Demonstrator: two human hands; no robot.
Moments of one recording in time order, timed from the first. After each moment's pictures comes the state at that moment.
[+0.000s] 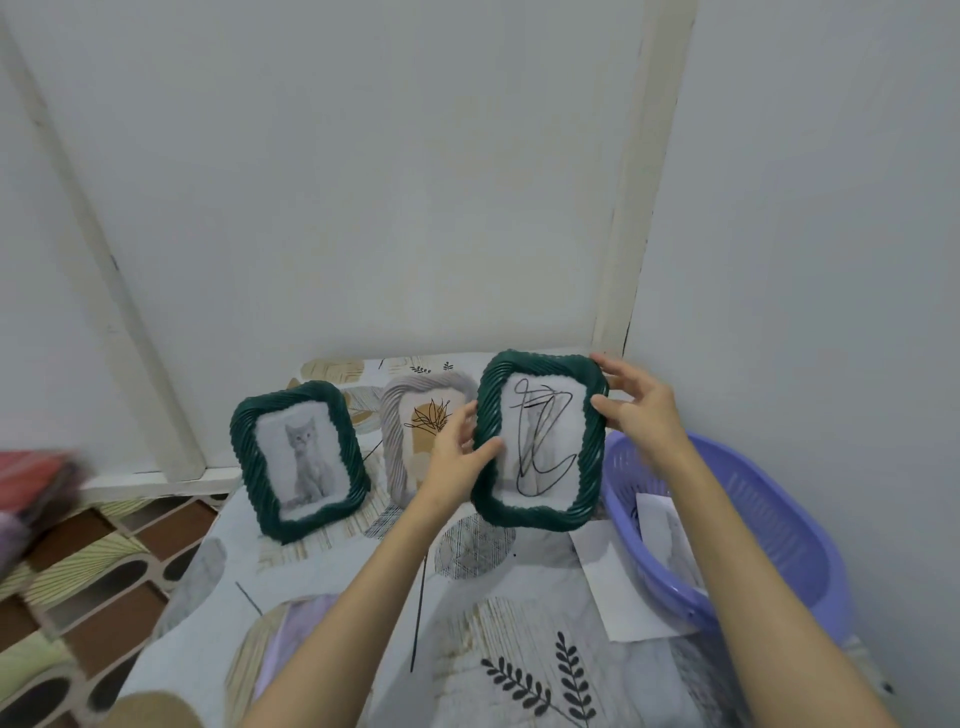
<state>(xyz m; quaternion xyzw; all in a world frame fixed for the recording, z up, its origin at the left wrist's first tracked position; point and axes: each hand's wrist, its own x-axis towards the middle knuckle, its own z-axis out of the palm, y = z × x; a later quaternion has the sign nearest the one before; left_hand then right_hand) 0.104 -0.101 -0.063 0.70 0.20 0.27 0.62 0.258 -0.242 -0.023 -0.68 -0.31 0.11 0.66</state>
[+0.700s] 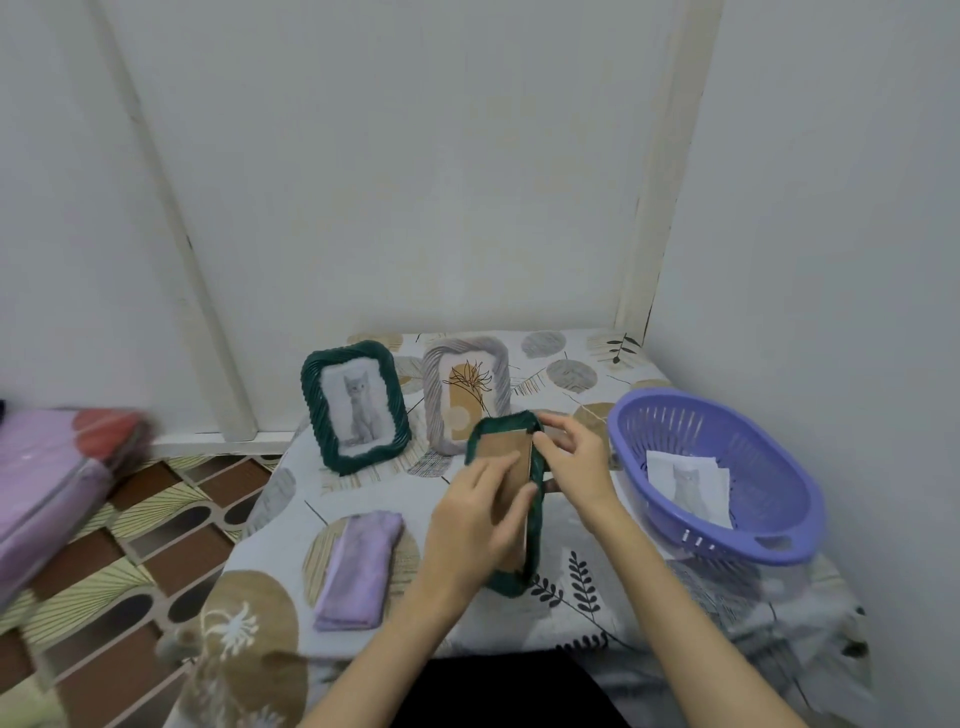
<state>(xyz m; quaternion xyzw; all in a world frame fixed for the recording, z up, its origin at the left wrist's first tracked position) -0.011 -0.189 -0.099 0.86 0.15 0.43 0.23 0.118 -0.250 -0.070 -0.70 -0.29 0.18 0.63</state>
